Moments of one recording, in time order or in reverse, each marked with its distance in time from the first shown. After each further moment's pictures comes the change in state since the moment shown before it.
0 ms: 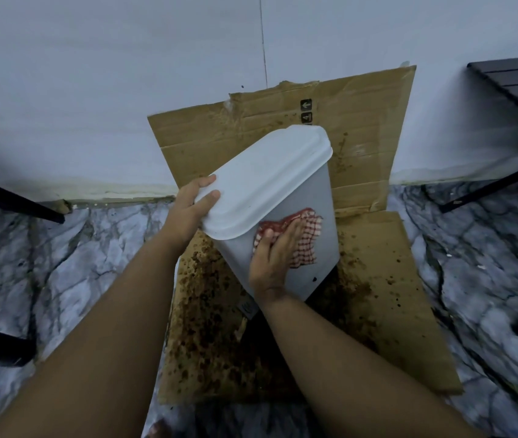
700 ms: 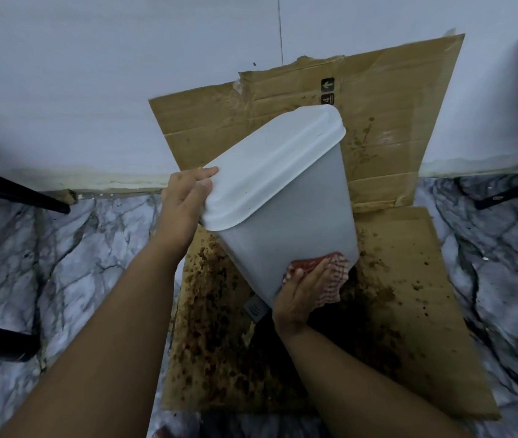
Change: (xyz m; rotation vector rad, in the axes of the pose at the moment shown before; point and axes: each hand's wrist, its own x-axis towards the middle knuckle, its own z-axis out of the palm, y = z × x) left_hand 0.007 -0.013 -0.001 0.041 0.203 0.073; right_hand -0.010 0.115 -0.004 -0.261 0.184 0.070
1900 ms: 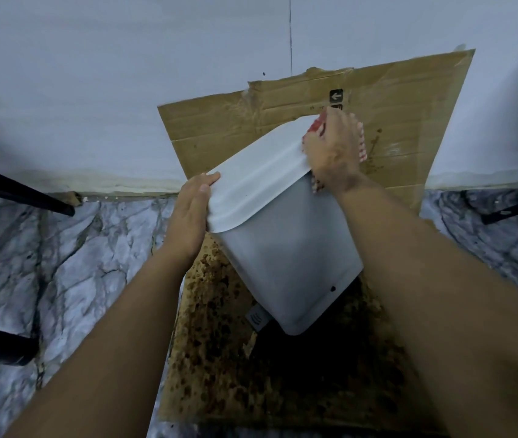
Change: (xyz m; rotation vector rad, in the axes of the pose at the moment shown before) left_hand -0.006 0.000 0.001 0.080 -0.009 0.022; right_hand 0.210 -0.218 -0.027 -0.249 -0.363 -0.472
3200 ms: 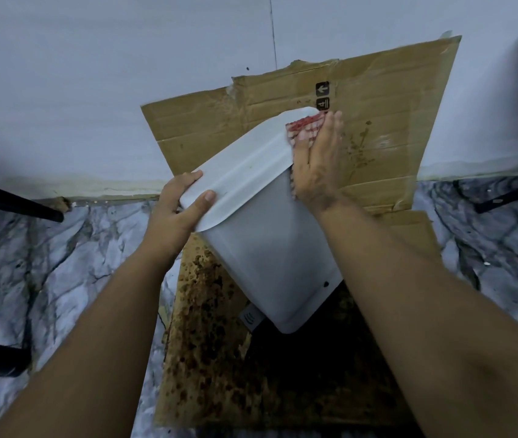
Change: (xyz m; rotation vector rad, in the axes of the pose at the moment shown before) left_hand 0.008 0.005 -0.003 -0.025 -0.065 -0.032; right_hand -0.029 0.024 0.038 0.211 0.195 -0.037
